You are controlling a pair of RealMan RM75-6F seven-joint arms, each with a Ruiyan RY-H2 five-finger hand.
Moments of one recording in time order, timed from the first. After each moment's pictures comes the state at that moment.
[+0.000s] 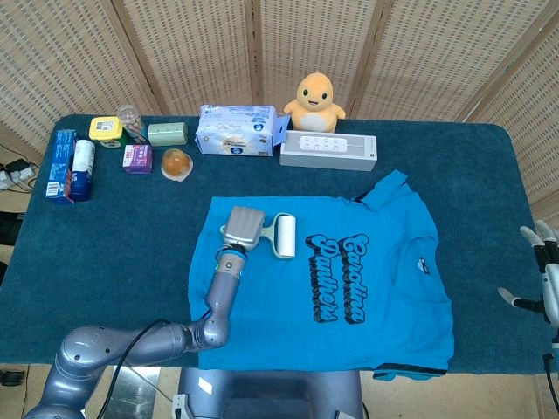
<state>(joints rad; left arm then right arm) -1.14 -2.01 -0.39 -1.08 0.52 1.01 0.92 0.13 -1.08 0.15 -1.47 -1.36 1.38 0.18</state>
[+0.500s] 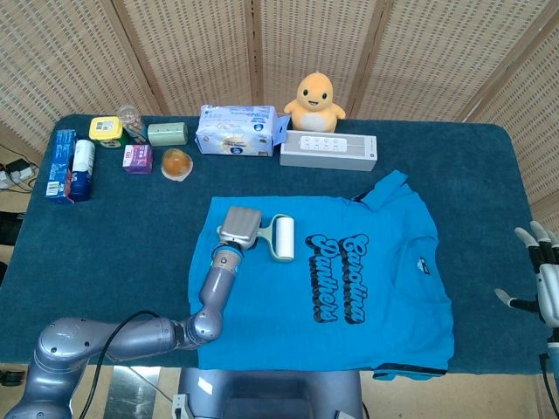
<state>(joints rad) -1.14 -1.90 -0.41 -1.22 0.37 0.97 0.98 0.13 -1.09 0.15 -1.47 -1.36 1.37 0.16</state>
